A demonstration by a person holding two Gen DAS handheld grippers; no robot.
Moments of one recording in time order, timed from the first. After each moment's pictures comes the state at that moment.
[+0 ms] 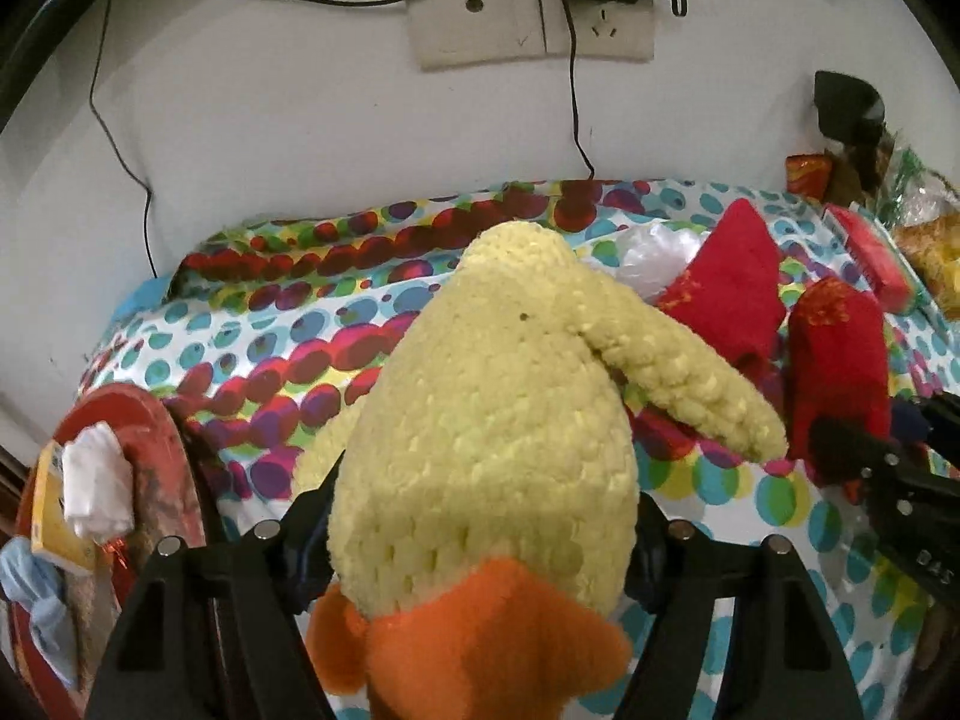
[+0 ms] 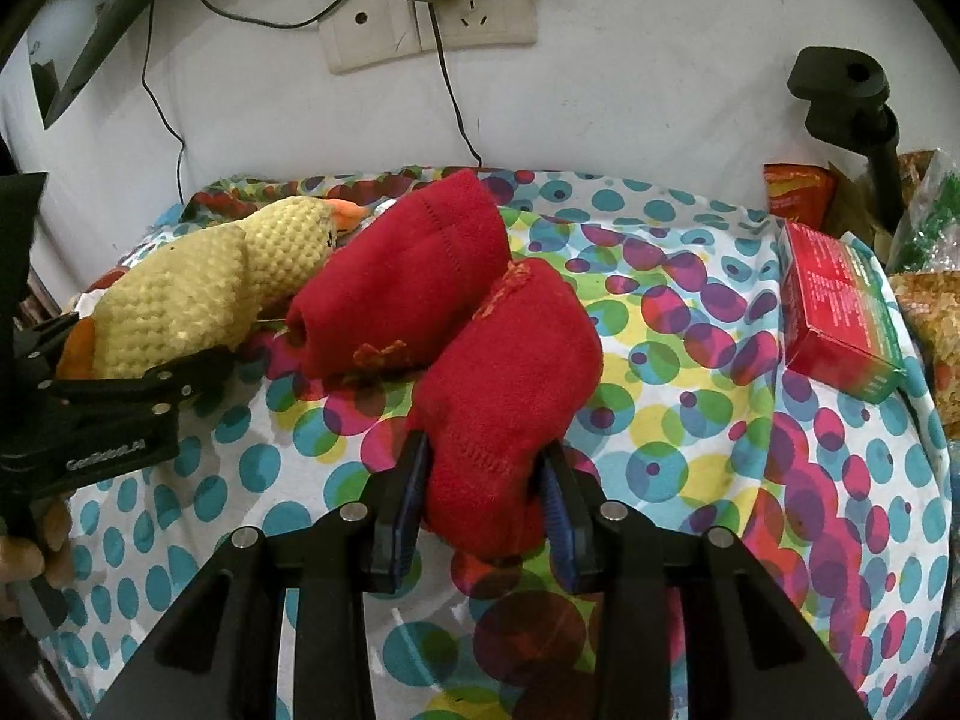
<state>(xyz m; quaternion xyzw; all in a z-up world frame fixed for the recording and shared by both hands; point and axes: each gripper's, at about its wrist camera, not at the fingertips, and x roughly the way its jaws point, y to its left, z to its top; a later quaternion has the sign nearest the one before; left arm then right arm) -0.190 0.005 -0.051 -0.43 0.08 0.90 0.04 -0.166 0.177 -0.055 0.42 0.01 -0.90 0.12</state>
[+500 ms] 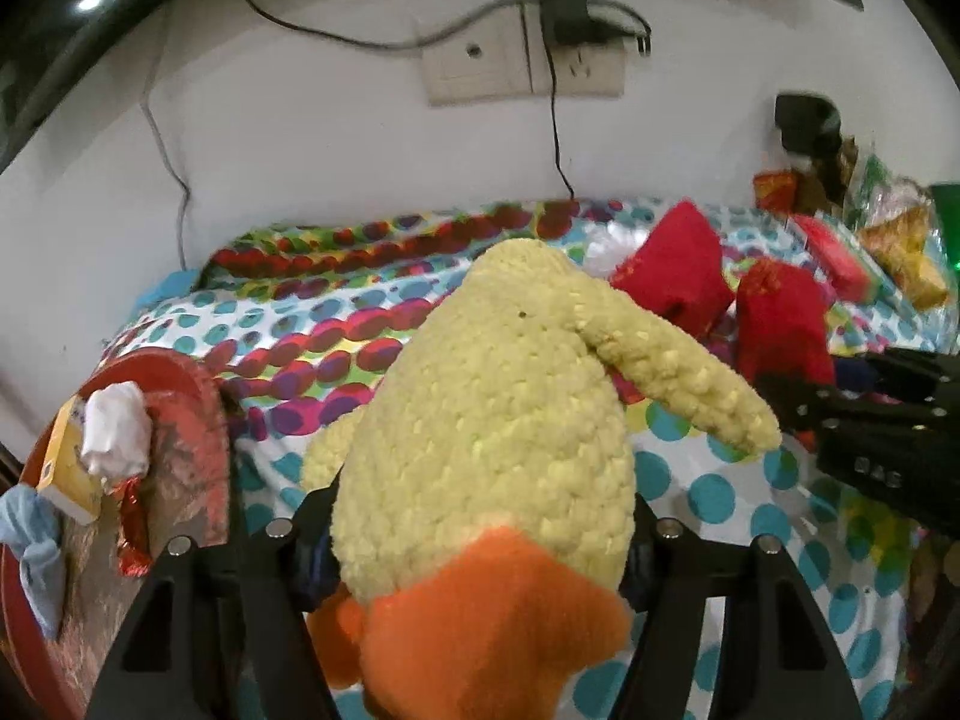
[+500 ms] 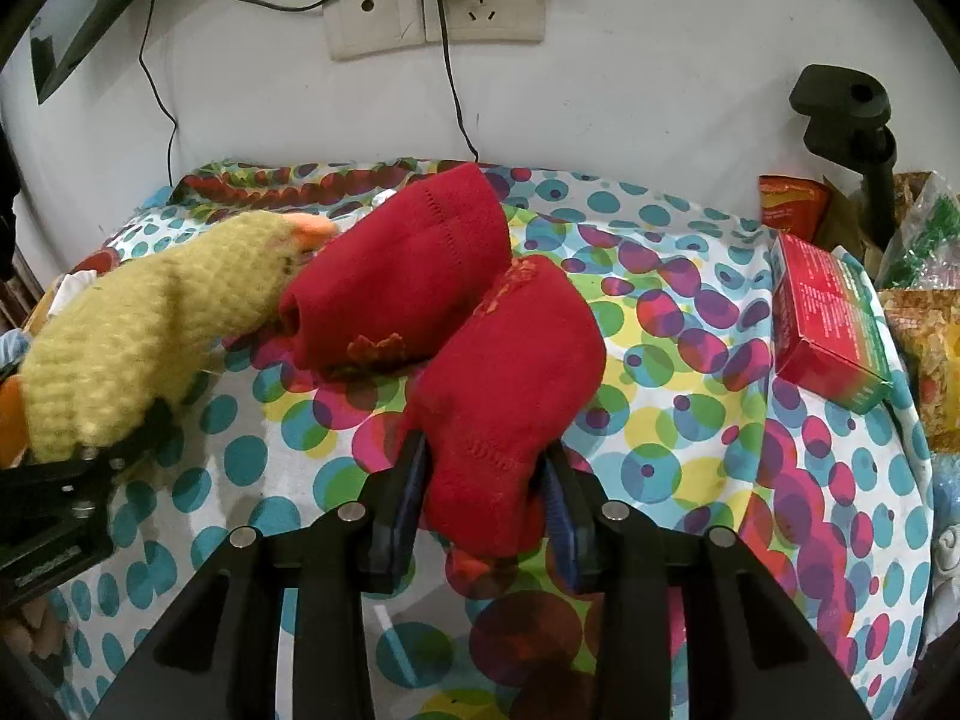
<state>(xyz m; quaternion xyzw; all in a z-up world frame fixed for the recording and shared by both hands) -0.133 0.003 -0.039 -0.37 0.07 0.92 0.04 -0.167 0.173 -0.056 0.43 0.03 -0.90 0.11</state>
